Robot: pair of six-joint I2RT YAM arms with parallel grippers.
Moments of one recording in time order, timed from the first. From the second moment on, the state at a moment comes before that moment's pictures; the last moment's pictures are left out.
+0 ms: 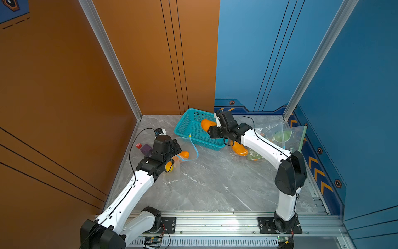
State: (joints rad) left arm -0.34 1.06 0.89 -0.37 -0.12 -0.72; right arm 0.63 1.82 1.70 -0.59 0.02 0.36
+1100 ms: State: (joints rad) left arm -0.50 1.12 1.04 -0.38 0.00 -0.67; right arm 0.89 1.84 1.78 -0.96 -0.20 0.27
